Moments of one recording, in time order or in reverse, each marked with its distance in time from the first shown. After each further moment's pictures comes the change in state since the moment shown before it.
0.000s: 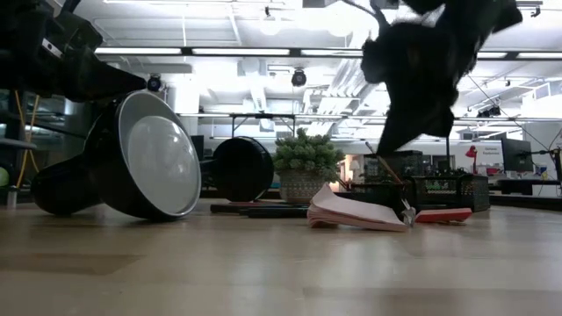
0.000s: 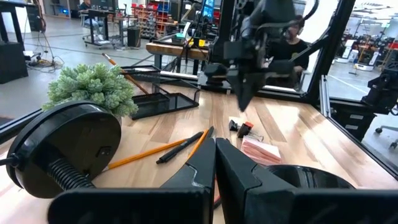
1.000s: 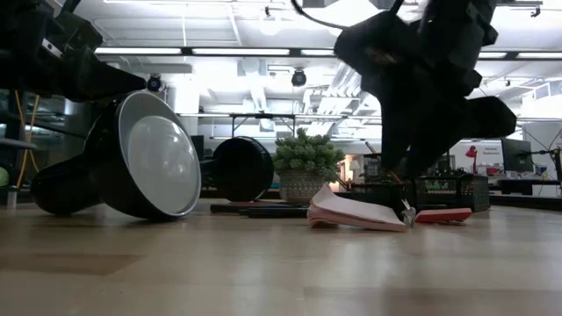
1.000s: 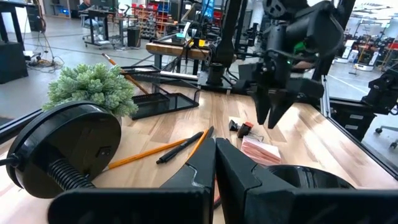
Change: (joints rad) left arm 0.000 0.000 0.000 0.000 0.000 0.000; right arm 0.136 0.252 0.264 -0.259 0.006 0.663
